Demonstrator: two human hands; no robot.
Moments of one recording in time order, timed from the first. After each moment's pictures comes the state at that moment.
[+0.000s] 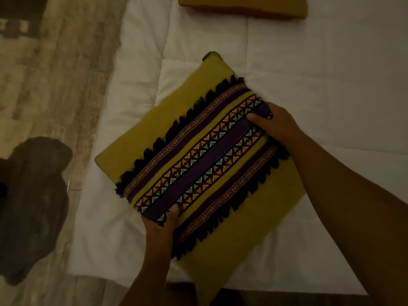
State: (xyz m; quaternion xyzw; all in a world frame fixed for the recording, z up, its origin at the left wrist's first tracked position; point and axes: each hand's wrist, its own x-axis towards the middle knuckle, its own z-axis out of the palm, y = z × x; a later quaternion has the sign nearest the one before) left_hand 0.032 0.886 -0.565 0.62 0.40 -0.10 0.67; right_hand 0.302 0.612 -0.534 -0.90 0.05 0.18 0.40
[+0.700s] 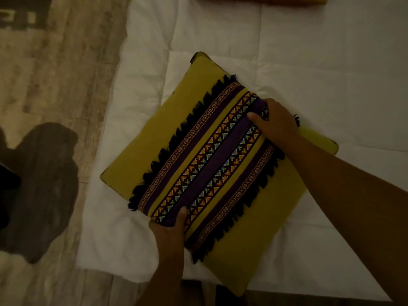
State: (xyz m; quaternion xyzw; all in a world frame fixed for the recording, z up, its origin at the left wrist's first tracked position) left_hand 0.025 0.876 -0.595 0.63 0.53 -0.06 0.56; right_hand 0.308 0.631 -0.574 -0.95 0.02 0.14 0.27
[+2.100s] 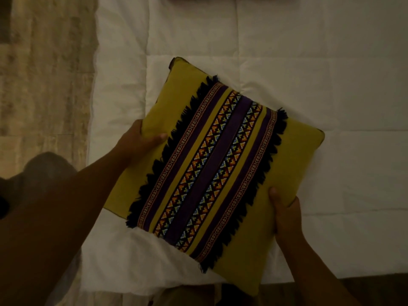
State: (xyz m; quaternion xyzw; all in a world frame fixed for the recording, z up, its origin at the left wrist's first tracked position) left_hand 0.288 0.997 -0.586 0.86 0.15 -0.30 0.38; right_hand 0.078 0.624 -0.602 -0.64 0.49 0.07 0.58
